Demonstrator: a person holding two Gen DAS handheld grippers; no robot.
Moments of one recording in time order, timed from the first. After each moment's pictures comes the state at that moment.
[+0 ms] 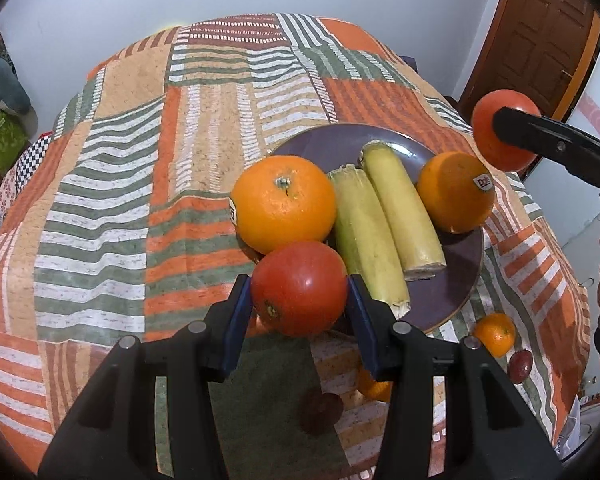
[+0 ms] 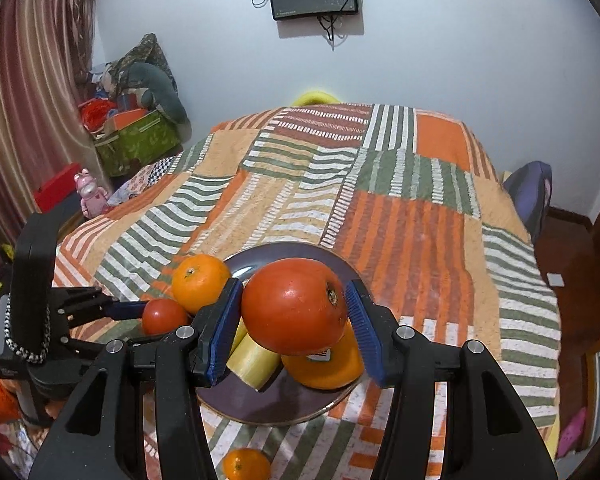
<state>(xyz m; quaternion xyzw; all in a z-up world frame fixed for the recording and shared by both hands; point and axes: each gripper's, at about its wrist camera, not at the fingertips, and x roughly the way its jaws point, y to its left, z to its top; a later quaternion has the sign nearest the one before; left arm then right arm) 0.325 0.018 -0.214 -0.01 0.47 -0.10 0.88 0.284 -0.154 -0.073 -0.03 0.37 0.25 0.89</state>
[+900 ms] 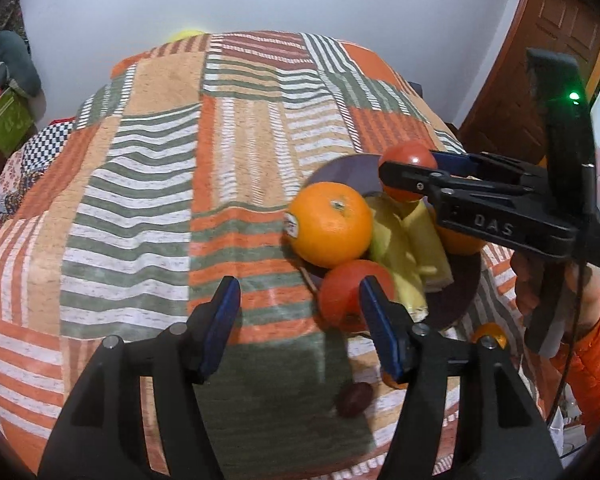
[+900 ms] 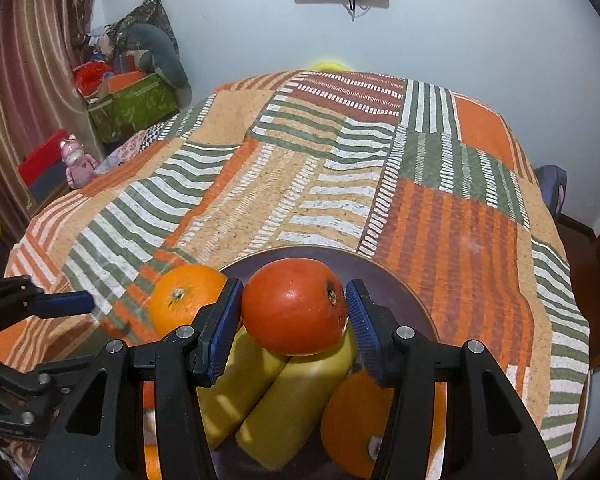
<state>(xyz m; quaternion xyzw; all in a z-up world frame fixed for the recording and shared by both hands) 0.313 0.066 -0.191 -0.05 0.45 -0.09 0.89 0.332 -0.089 -0.113 -0.08 0.41 0.25 0.87</state>
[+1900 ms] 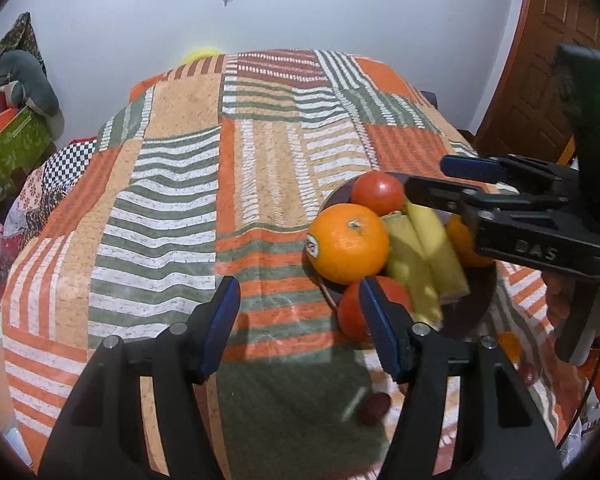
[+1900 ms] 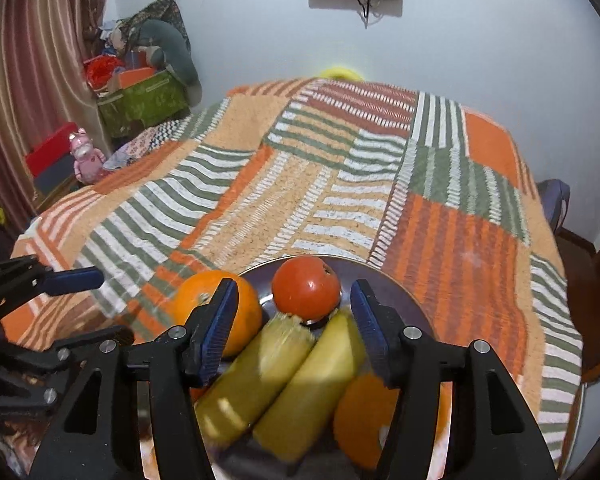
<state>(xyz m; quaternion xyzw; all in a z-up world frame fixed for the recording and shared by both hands) 0.308 0.064 -0.176 -0.02 0.42 -0.06 0.90 0.316 -0.086 -0.093 -0.10 0.40 0.27 0.87</state>
